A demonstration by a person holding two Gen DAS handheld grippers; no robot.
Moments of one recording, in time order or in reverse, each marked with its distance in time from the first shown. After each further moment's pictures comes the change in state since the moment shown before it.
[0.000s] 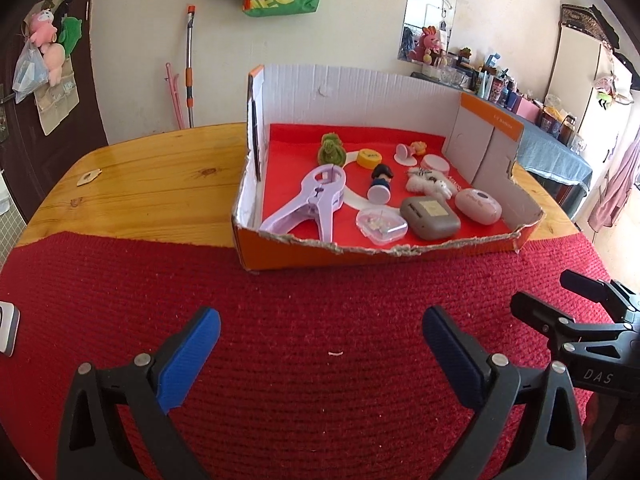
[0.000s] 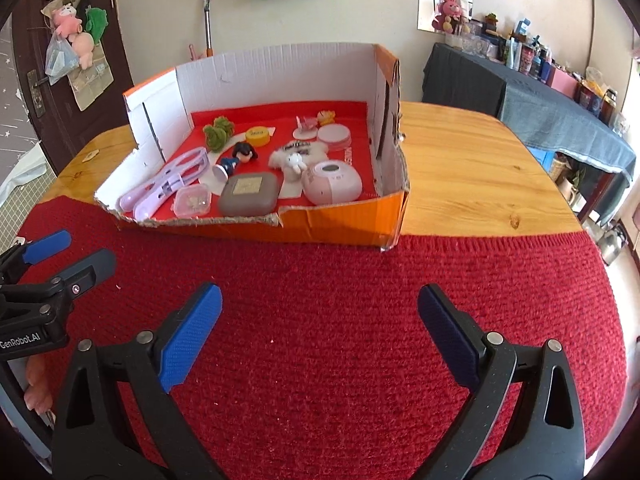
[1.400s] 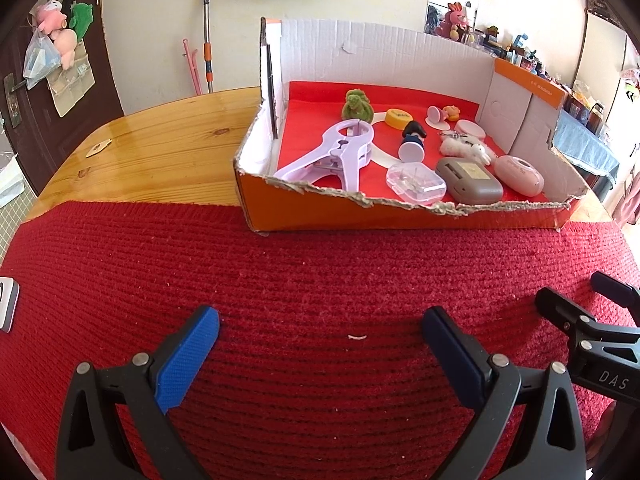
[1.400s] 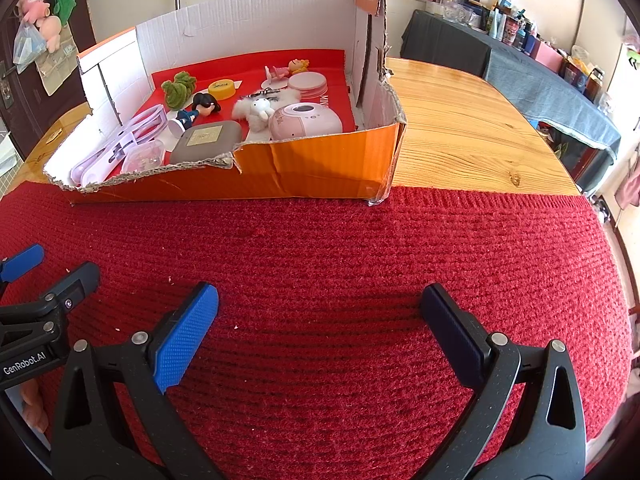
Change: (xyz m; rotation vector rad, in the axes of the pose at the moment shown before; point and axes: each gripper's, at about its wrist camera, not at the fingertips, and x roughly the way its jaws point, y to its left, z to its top) left arm 0.028 0.000 -0.012 -0.027 0.083 0.084; right arm 0.025 -0.002 -0.011 0.026 0.092 -0.083
